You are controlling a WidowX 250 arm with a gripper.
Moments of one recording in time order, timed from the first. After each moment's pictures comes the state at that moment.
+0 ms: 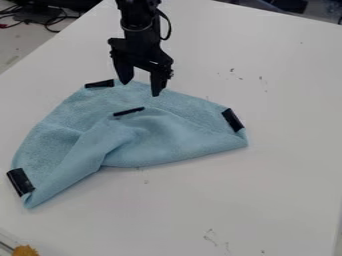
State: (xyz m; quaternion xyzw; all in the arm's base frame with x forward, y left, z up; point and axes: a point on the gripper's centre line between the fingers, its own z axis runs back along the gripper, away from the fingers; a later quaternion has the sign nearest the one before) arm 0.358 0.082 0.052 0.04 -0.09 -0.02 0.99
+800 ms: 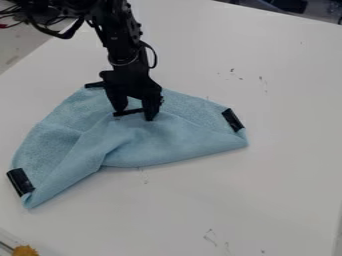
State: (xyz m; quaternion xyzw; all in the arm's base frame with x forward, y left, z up) arm 0.336 0.090 0.009 0.00 -0.10 0.01 0.99
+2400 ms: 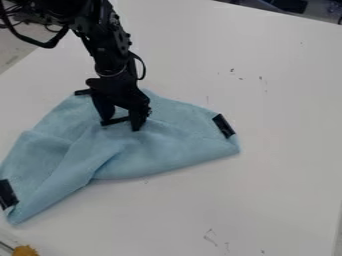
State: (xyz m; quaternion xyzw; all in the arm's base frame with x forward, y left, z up) arm 0.309 0.094 0.014 0.03 -0.11 0.01 0.99
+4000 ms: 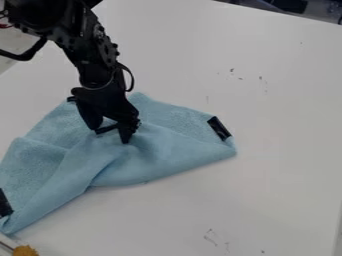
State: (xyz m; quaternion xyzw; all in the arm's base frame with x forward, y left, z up) arm 0.281 0.095 0.015 0.04 -0.11 0.01 0.99
